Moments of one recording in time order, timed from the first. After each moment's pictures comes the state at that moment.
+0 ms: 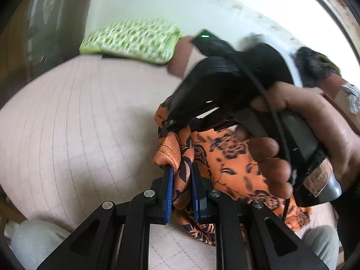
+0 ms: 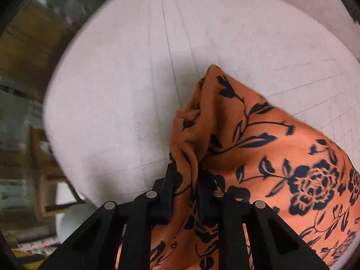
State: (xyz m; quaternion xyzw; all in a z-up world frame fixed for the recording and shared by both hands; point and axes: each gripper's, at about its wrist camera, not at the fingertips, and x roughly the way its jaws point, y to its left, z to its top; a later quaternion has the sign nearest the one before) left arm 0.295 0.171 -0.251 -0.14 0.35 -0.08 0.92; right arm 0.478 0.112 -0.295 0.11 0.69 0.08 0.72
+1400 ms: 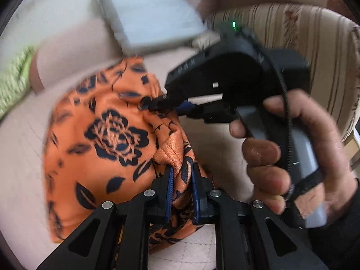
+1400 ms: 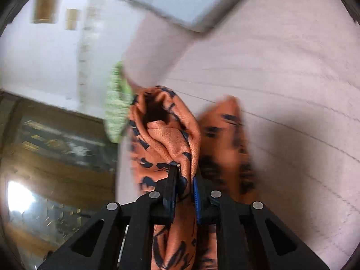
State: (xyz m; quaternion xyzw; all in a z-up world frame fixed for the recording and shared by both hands) left arm 0.318 -0.132 -0.274 0.09 0.46 -0.31 0.83; right arm 0.234 -0.275 -0.291 0.48 0.44 -0.06 0.76
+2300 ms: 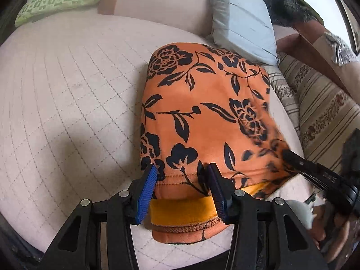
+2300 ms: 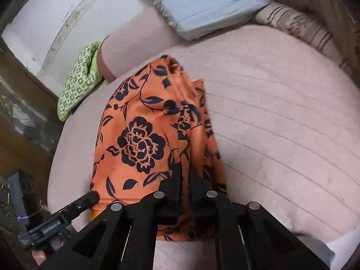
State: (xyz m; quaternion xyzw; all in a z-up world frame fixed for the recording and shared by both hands) left arm 0.366 0.043 -0.292 -0.12 0.53 -0.20 0.82; right arm 0.157 -0.172 -0.228 0.27 0.46 -0.21 0.82
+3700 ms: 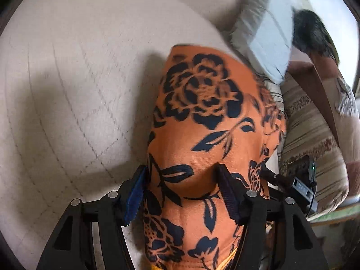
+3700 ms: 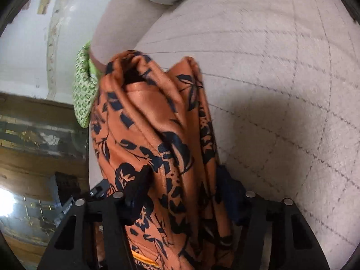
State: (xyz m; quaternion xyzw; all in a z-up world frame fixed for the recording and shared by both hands) left arm 0.480 0.064 -0.363 -0.29 0.60 -0.23 0.71; right arm 0.220 -0.263 -0.321 0.47 0.50 -0.08 0.72
